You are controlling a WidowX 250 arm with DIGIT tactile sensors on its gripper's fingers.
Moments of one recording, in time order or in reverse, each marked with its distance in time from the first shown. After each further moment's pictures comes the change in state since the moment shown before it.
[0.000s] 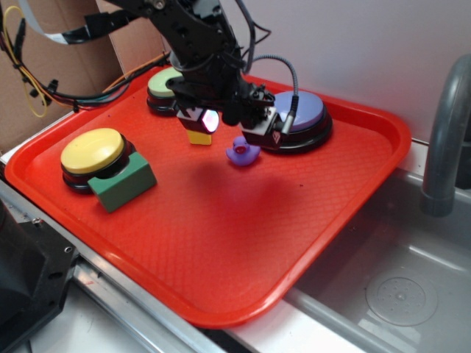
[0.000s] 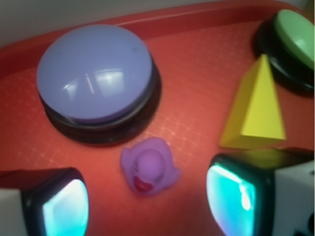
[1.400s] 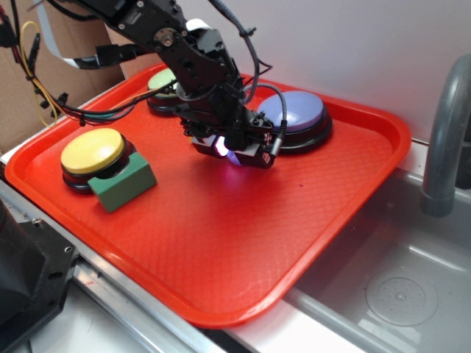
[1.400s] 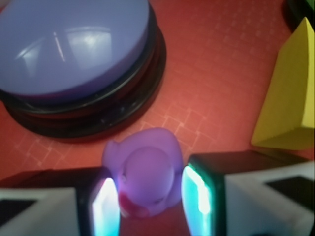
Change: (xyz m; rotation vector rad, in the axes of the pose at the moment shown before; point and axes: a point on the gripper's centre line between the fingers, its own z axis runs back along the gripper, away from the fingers) arm -0.011 0.010 -0.027 -0.003 0.048 -0.001
